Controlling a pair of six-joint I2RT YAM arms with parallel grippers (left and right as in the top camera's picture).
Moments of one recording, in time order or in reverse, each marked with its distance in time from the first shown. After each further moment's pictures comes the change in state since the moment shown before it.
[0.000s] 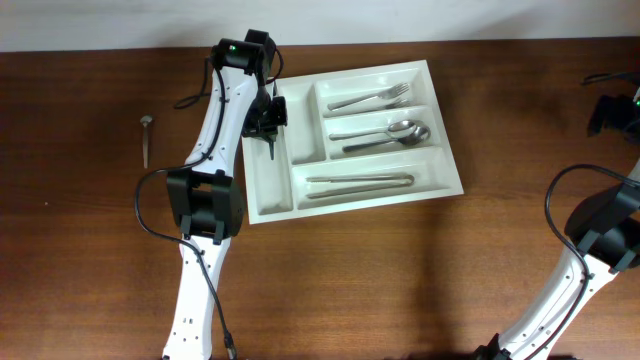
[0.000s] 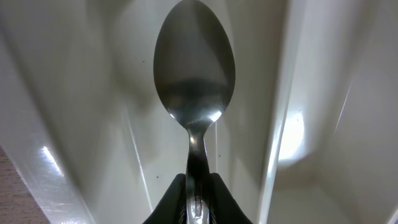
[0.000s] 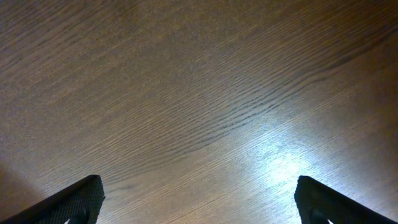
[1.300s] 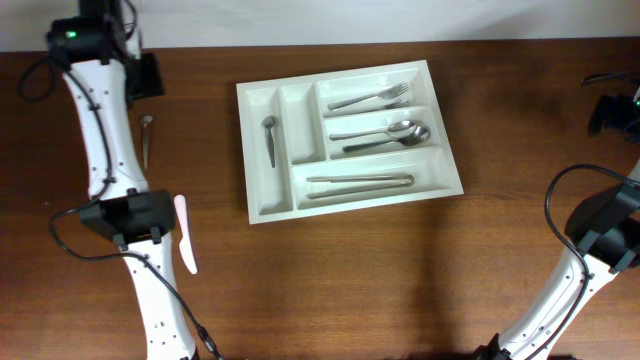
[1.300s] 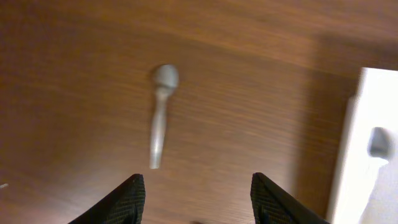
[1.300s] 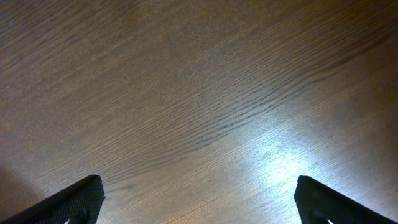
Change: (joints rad) left arm 0.390 -0.097 0.324 -0.084 -0.171 0.228; right arm 0.000 0.000 0.000 0.000 0.000 -0.001
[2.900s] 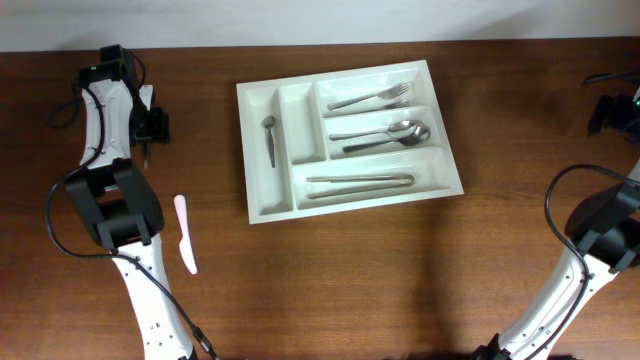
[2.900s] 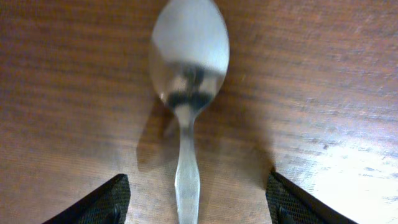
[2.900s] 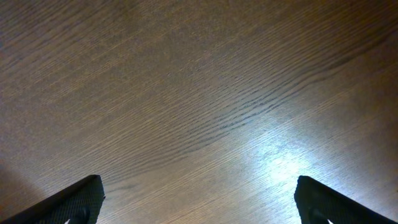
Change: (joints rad) left arm 0.068 -0.002 -0.667 0.426 -0.072 0.198; right arm 0.000 0.000 0.000 0.000 0.000 0.000
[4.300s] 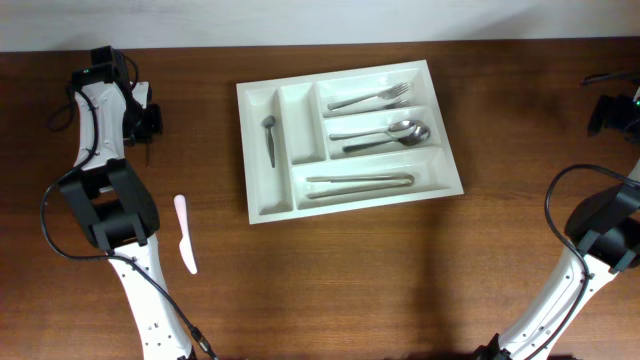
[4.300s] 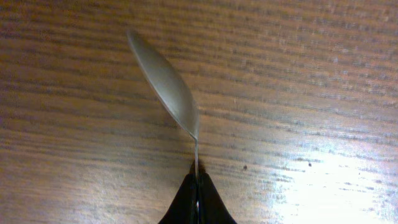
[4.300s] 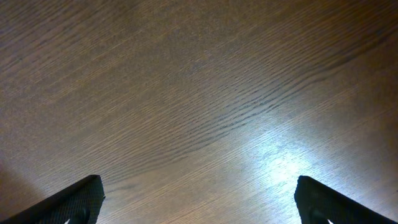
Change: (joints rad) left arm 0.027 0.000 -0.010 0.035 0.103 -0.009; right arm 0.000 0.000 0.000 0.000 0.000 0.001
